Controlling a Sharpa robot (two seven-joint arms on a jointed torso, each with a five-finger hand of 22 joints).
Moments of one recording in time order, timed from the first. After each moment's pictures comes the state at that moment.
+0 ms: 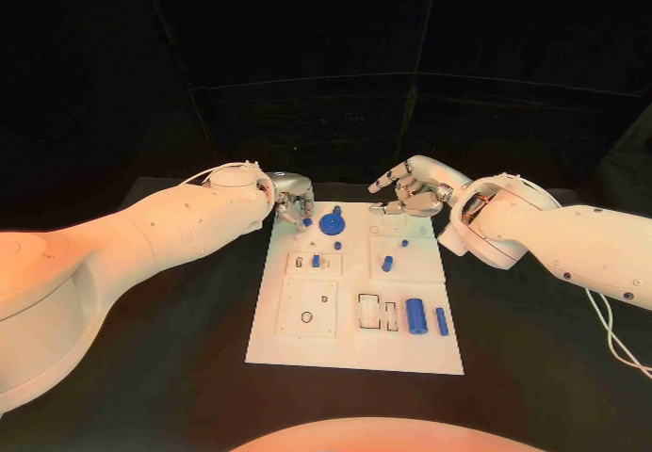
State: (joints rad) left arm 1.25 -0.36 -0.10 0.73 -1.49 -0.01 0.16; left_hand 1.29 -0.10 0.24 -0.16 0.09 0.95 0.15 0.25 0.07 0.92 0.10 0.41 0.07 1.34 0.02 1.29 0.90 0.18 1.23 0.12 0.74 0.59; right arm 1.25 -0.77 -0.04 1.49 -1.09 -0.32 0.00; right_hand 1.46 0.00 -0.09 0.21 0.30 0.87 0.16 0.10 0.07 1.34 0.07 1.17 1.22 1.47 -0.01 1.24 0.94 0.09 1.30 0.10 1.34 1.07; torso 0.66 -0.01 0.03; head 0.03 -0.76
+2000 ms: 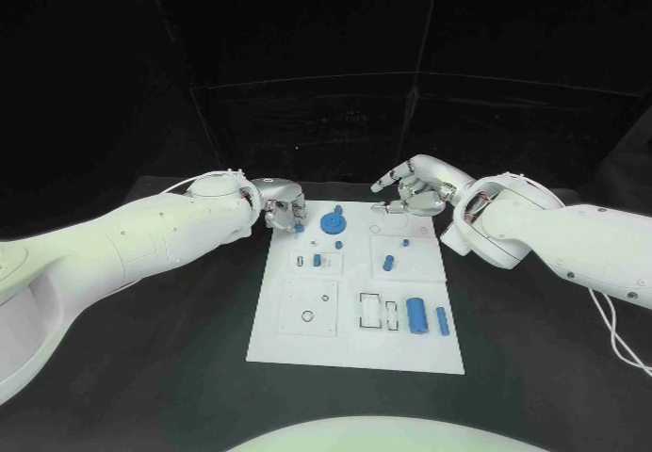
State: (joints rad) left arm 1.24 -0.48 -0.12 0.86 -1.47 -0.07 0.24; left_hand 1.36 -0.02 0.46 -0.28 0.07 1.08 0.14 0.17 0.07 1.09 0.08 0.25 0.07 1.41 -0.01 1.36 0.96 0.18 1.27 0.09 0.84 0.72; right arm 1.25 -0.78 -0.04 1.49 -1.09 -0.31 0.00; right_hand 1.46 0.00 -0.09 0.21 0.32 0.87 0.16 0.10 0.07 1.34 0.07 1.17 1.22 1.47 -0.01 1.24 0.94 0.09 1.30 0.10 1.34 1.07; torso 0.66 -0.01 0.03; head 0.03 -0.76
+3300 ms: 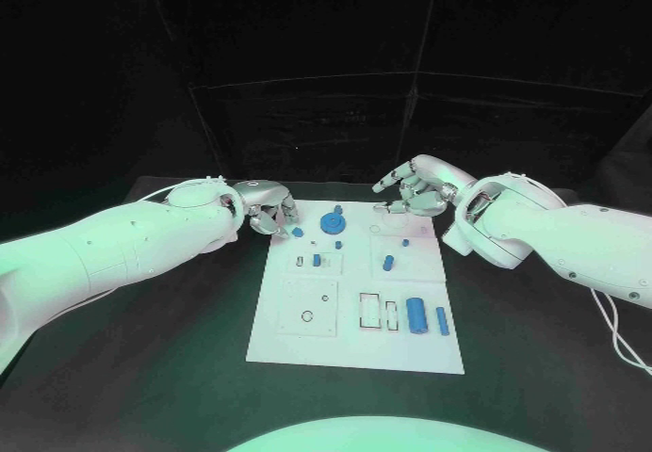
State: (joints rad) left arm 1.24 -0.59 -0.13 0.98 -1.46 -0.16 0.25; left_hand 1.22 -0.08 0.35 -0.15 0.08 1.00 0.17 0.12 0.08 1.02 0.11 0.31 0.10 1.30 0.03 1.28 0.76 0.18 1.15 0.13 0.79 0.69; right arm 1.25 -0.79 -0.04 1.49 -1.09 -0.31 0.00; right_hand 1.46 0.00 -0.09 0.21 0.33 0.87 0.16 0.10 0.07 1.34 0.07 1.17 1.22 1.47 -0.01 1.24 0.94 0.09 1.30 0.10 1.34 1.07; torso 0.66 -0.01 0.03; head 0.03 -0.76
